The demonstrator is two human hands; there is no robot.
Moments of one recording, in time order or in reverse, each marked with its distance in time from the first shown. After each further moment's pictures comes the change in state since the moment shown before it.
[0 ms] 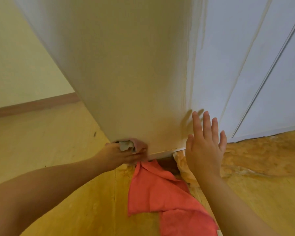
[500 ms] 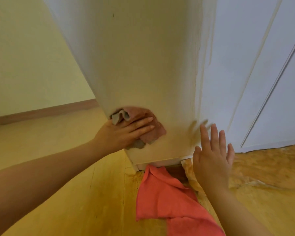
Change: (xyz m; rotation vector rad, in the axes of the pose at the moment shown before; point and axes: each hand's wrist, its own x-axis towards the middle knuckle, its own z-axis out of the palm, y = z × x) left_hand 0.022 -0.085 -0.069 0.063 0.357 0.018; right_hand -0.009 -0.007 -0.017 0.029 -0.061 0.004
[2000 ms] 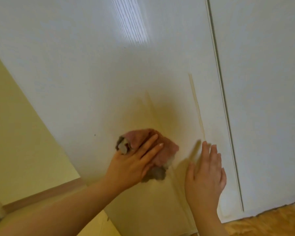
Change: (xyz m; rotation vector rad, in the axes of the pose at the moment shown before) left_hand 0.159 -0.064 -0.075 0.117 0.178 -0.142; right_hand 0.110 -0.027 -0.070 0.463 0.284 0.297
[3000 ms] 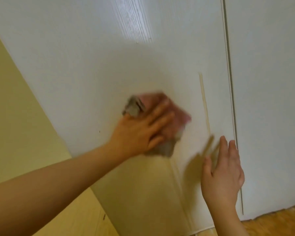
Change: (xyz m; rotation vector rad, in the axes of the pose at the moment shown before) left_hand 0.063 -0.049 -0.009 -0.002 0.108 -0.029; right_hand 0.021 0.004 -0.021 0.038 -0.048 0.033
